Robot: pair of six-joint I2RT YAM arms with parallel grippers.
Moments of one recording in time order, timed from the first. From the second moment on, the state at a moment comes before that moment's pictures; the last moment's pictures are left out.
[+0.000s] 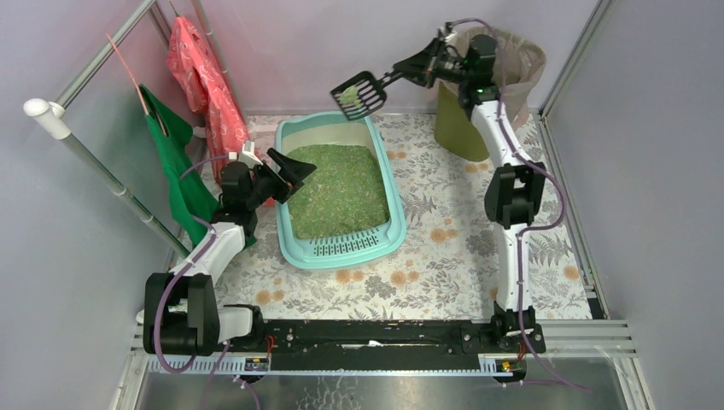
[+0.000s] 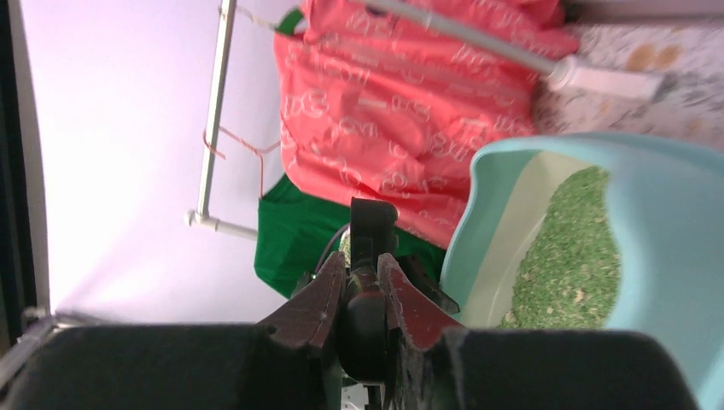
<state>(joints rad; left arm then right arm) -0.01 1.25 0.64 0.34 0.54 -0.99 0.18 2.38 2.36 0.13 -1.03 1.32</state>
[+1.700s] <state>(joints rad) -0.04 1.30 0.66 0.36 0.55 -1.00 -0.38 2.49 2.45 0.33 -0.90 1.36</state>
